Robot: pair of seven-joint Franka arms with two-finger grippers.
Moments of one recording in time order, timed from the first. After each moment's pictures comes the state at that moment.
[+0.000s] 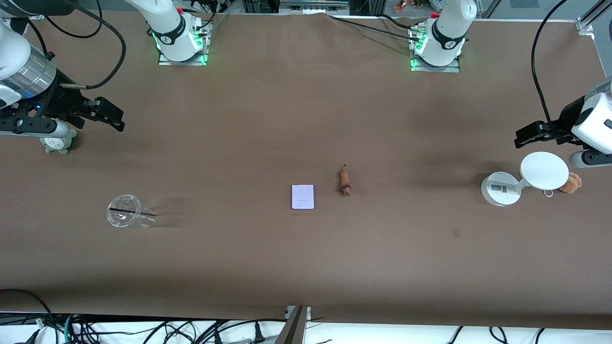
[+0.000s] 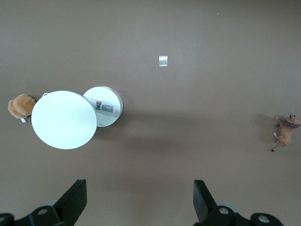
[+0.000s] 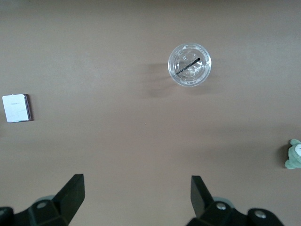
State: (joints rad) left arm 0.04 0.17 -0.06 -1.45 0.02 1.53 -0.13; right arm 0.24 0.04 -0.10 -1.59 0.02 1.66 0.21
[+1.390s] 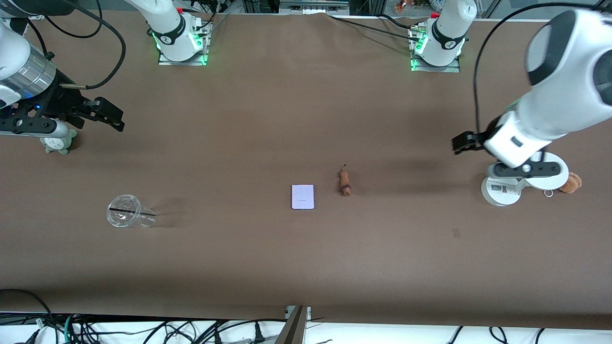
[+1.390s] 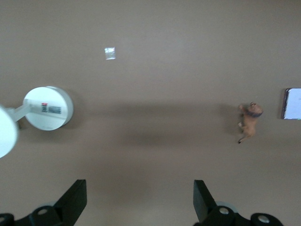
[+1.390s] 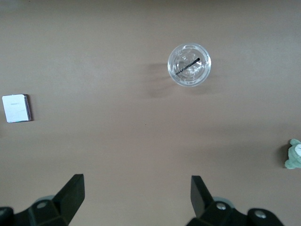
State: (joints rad) left arm -0.15 0.27 -0.09 -1.44 -0.01 1.60 -0.28; right arm 0.24 0.04 -0.10 -1.59 0.02 1.66 0.21
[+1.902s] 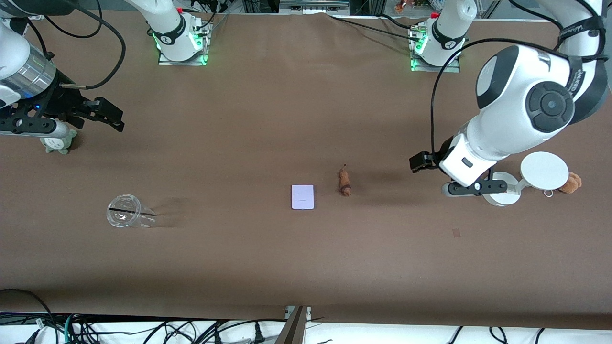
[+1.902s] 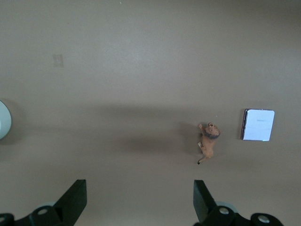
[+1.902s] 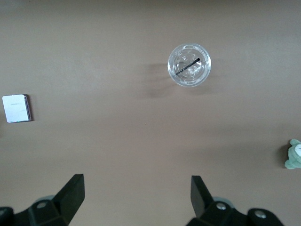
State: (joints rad) left arm -0.21 0.37 -0.09 -1.44 -0.10 1.75 -0.38; right arm 0.24 0.04 -0.10 -1.59 0.02 1.66 0.21
